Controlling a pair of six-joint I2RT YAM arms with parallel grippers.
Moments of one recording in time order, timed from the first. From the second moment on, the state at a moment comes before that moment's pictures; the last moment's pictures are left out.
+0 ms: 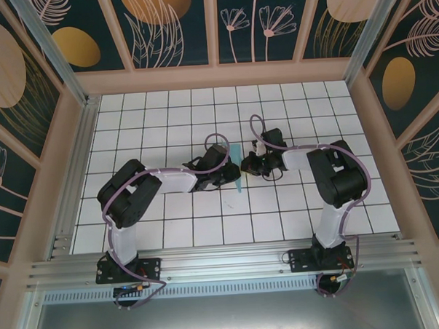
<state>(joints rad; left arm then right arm) -0.80 1.94 1.03 0.12 0.16 -0.96 0.39 1.86 0.89 -0.04 -0.58 0.62</state>
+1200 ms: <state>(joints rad) -0.80 1.96 1.05 0.12 0.16 -0.96 0.38 1.86 0.89 -0.04 -0.58 0.62</state>
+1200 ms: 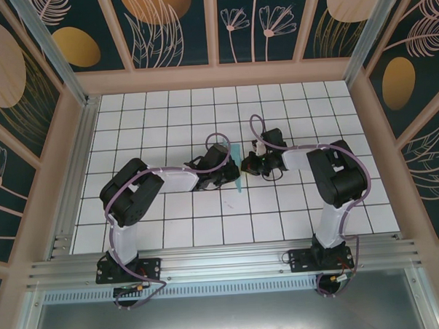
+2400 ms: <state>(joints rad) -0.80 2.00 1.09 0.10 0.18 -0.91 0.34 1.74 0.81 0.02 -0.58 0.54</state>
